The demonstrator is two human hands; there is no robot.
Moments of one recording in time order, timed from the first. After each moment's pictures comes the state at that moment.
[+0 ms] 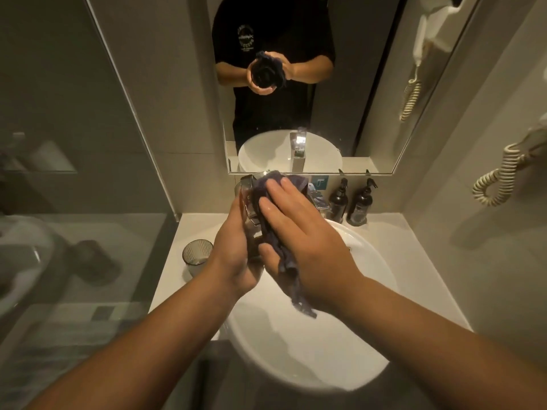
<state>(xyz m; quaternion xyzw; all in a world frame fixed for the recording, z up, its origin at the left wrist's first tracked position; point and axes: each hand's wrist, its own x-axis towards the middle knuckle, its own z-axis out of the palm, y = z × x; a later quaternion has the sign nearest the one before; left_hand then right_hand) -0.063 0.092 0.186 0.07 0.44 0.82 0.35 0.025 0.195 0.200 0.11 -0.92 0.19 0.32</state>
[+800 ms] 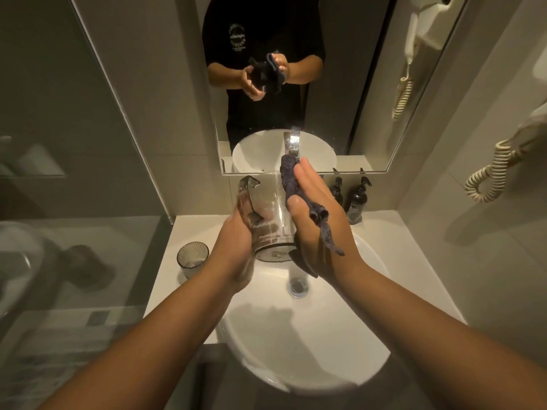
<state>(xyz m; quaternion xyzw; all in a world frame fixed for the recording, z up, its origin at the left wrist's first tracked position) -0.072 0.107 0.180 0.08 0.55 0.78 0.29 0.001 0.218 0.199 -0.05 -0.83 0.48 0.29</state>
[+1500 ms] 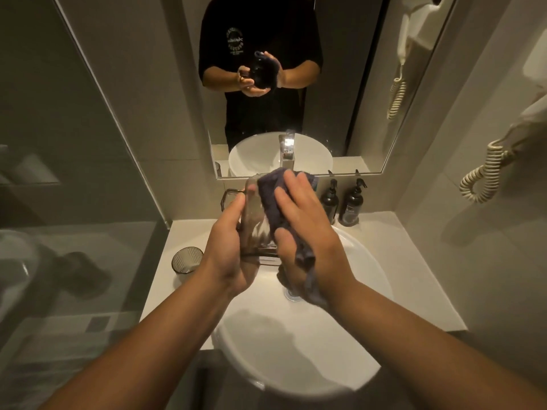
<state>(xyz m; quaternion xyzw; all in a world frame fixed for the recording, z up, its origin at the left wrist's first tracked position) -0.064 0.113 0.191 0.07 0.46 0.82 0.33 0.021 0.216 0.186 0.06 -0.85 0.36 0.38</state>
